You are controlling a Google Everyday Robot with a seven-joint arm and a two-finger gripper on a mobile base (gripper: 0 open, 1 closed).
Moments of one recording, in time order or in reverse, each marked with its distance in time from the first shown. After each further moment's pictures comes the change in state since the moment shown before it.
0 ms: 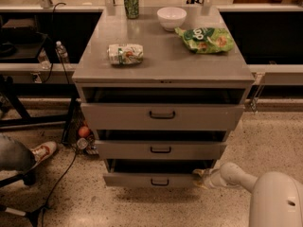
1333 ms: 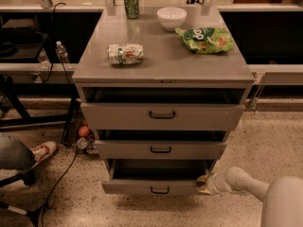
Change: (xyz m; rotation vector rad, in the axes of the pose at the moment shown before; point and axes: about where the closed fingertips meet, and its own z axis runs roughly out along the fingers) arm -0.003 0.019 -0.026 0.000 -0.022 0.027
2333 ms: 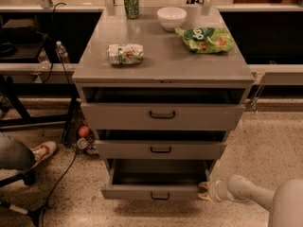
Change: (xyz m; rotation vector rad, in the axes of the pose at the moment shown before) arm 0.012 0.032 -0.010 0.007 0.034 0.032
